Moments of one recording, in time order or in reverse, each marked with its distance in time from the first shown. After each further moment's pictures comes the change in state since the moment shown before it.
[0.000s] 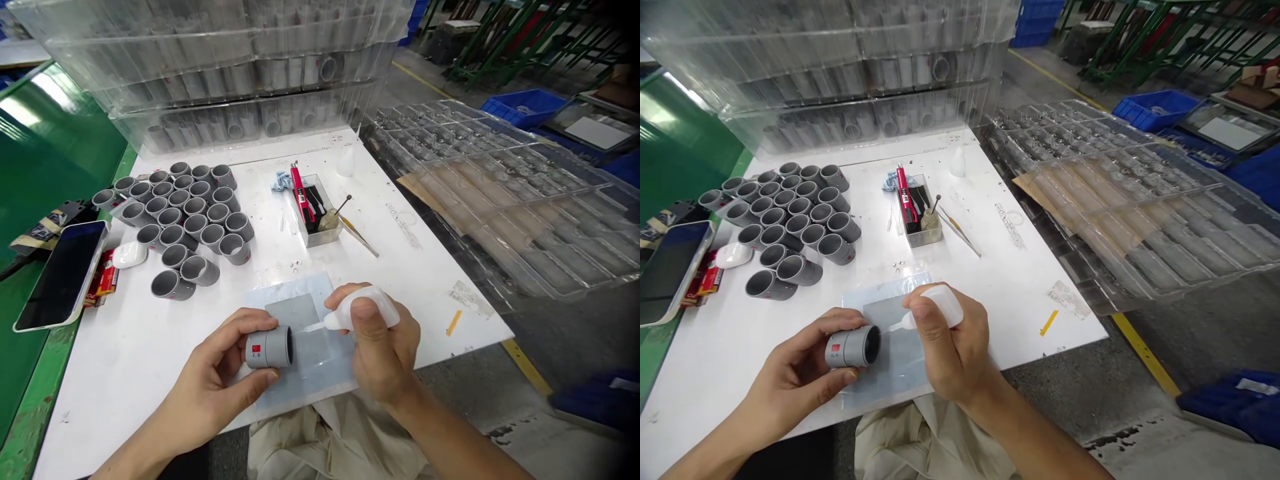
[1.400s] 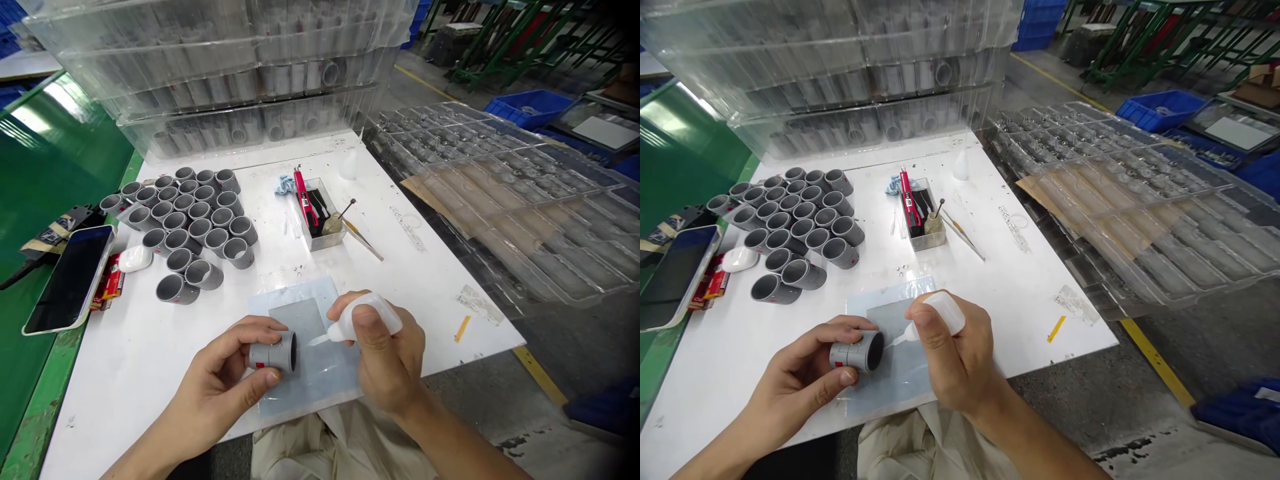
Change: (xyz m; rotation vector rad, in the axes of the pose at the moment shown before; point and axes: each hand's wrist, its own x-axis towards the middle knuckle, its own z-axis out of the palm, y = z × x) left_hand 0.004 -0.006 -0.001 -0.060 -0.033 0.114; right_hand -0.001 -0.002 -0.002 -0.010 -0.052 0.045
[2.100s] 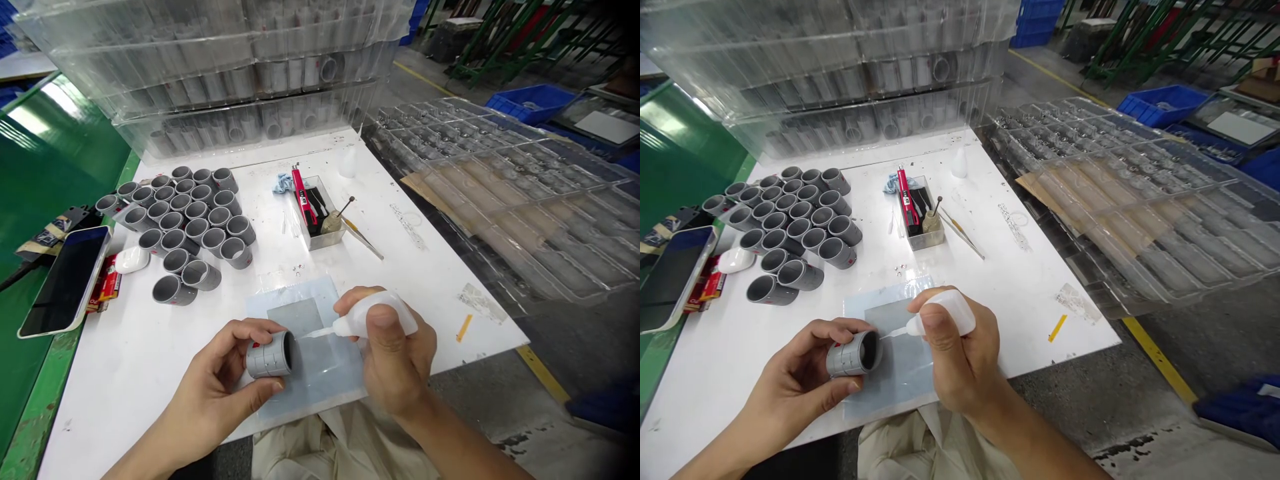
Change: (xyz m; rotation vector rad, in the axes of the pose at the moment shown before) left_hand -0.003 -0.001 0.001 -0.016 0.035 -0.091; right_hand -0.002 0.000 -0.002 0.037 0.079 0.018
